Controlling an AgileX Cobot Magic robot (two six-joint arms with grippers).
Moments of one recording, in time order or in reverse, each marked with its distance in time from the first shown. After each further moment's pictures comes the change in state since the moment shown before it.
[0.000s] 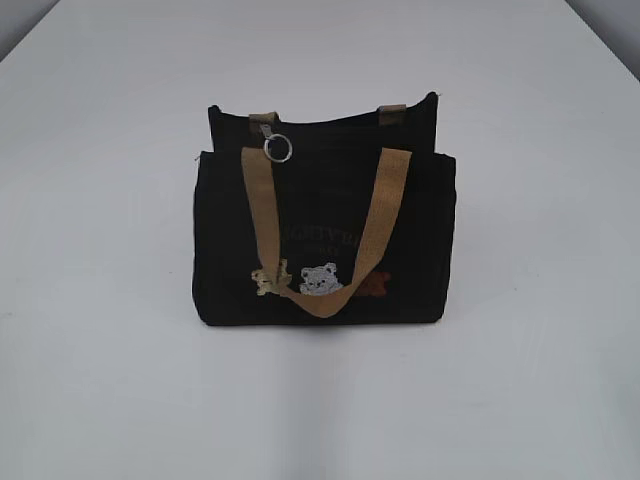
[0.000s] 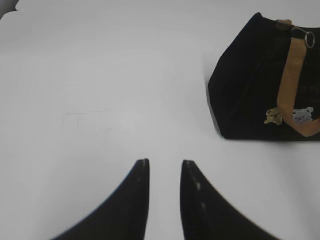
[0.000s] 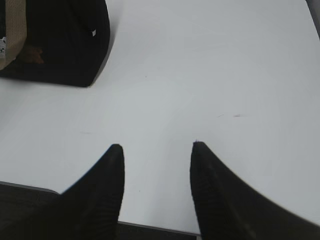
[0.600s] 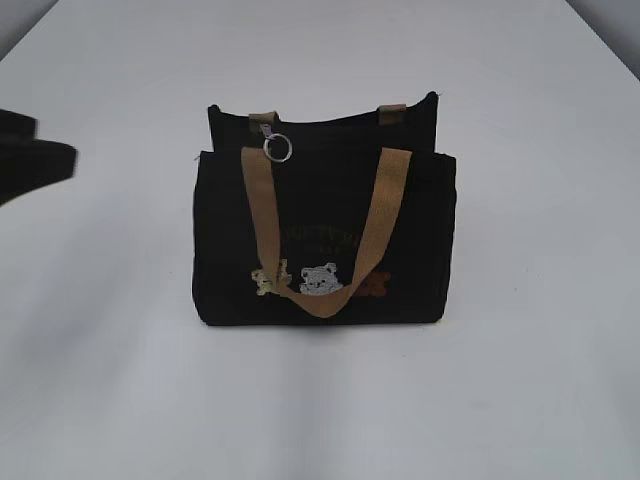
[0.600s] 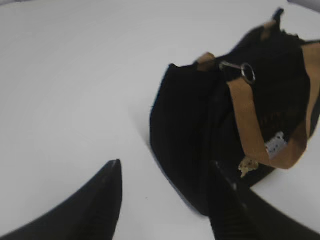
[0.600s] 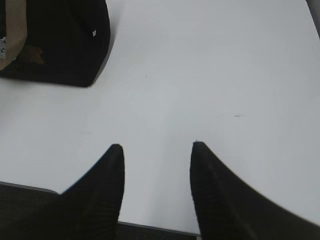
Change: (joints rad) left arm -0.034 0.983 -0.073 -0.984 -0.570 1.445; right arm 0.000 0.000 0.000 0.000 0.000 0.000
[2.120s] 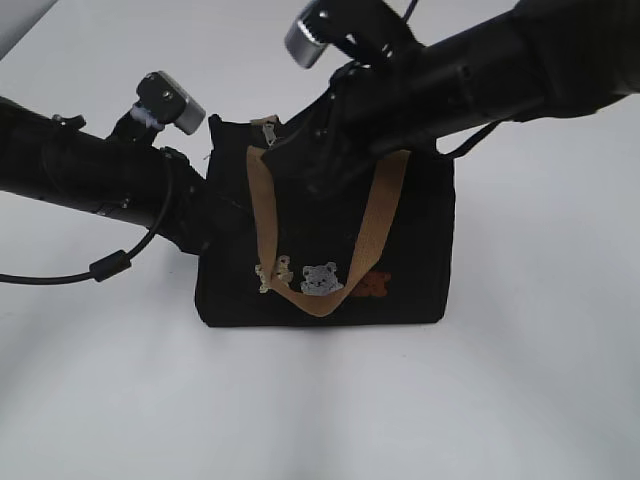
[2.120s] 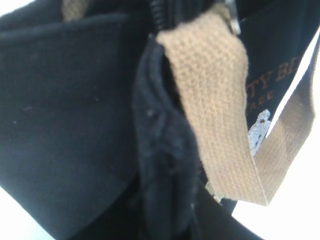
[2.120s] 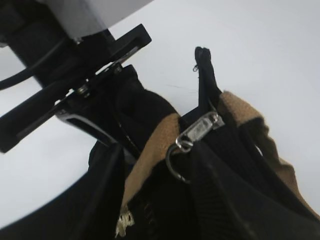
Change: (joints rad) left arm -0.220 0.820 -0.338 -0.303 0.064 0.462; right arm 0.431 1.747 -0.644 1.176 -0.640 -1.553
